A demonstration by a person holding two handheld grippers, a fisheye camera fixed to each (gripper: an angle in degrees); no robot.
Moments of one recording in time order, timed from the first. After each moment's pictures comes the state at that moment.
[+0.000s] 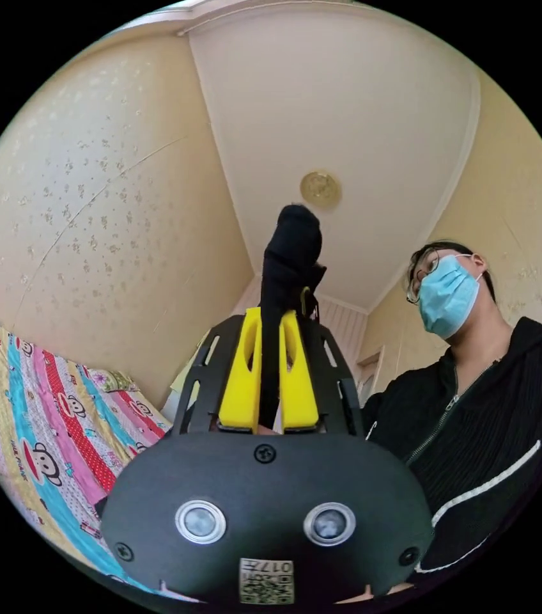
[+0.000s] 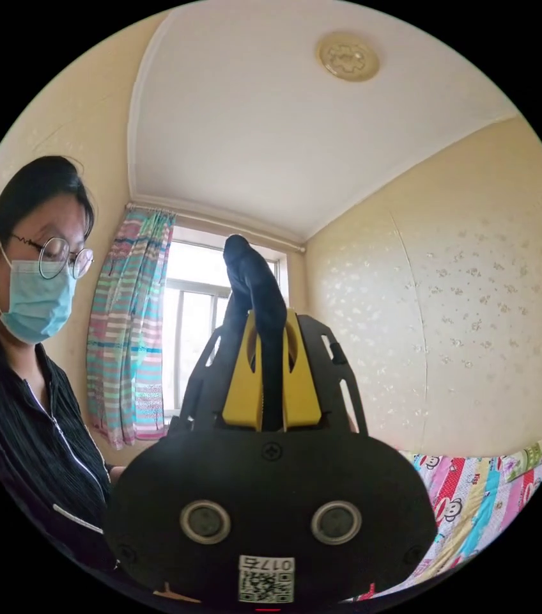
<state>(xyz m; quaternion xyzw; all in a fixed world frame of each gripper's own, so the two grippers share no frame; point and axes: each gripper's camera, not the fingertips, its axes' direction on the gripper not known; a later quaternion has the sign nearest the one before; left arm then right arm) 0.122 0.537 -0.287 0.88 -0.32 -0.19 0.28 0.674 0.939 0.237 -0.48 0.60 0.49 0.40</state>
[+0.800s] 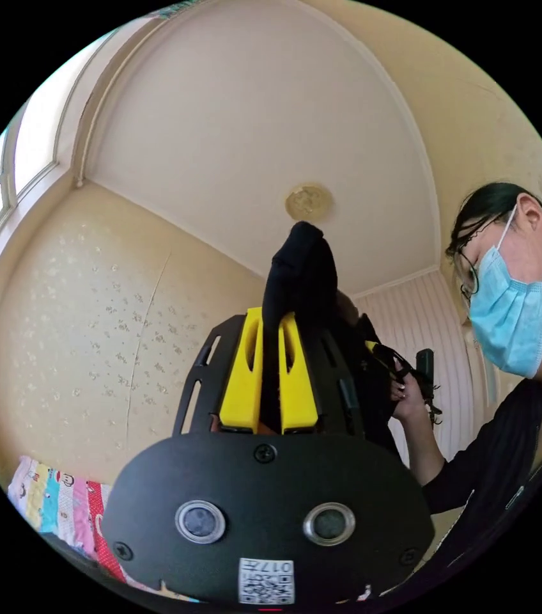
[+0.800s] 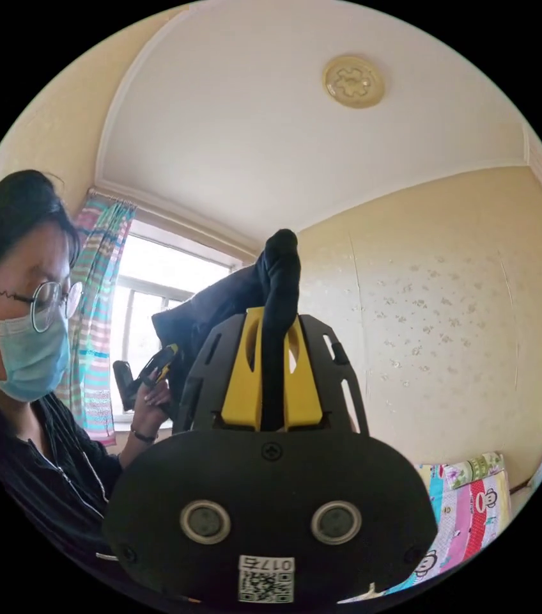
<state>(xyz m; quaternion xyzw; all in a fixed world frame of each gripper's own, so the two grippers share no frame) 0.238 0.490 -0.514 0.72 -0.63 -0.25 0.18 0.775 0.930 0.223 -0.56 0.64 0.41 0.33</state>
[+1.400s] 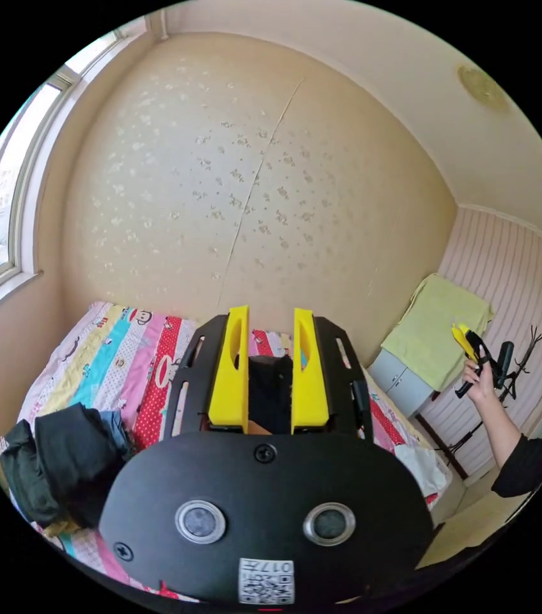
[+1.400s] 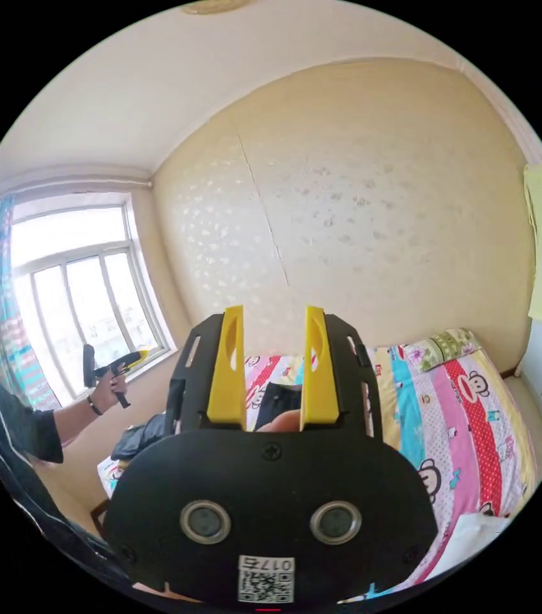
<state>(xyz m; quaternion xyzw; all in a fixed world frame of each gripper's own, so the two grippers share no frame) -0.154 0.706 -0.393 0.61 -0.42 -0.63 0.24 0.453 0.882 -0.074 -0.57 0.66 0.48 0.06</state>
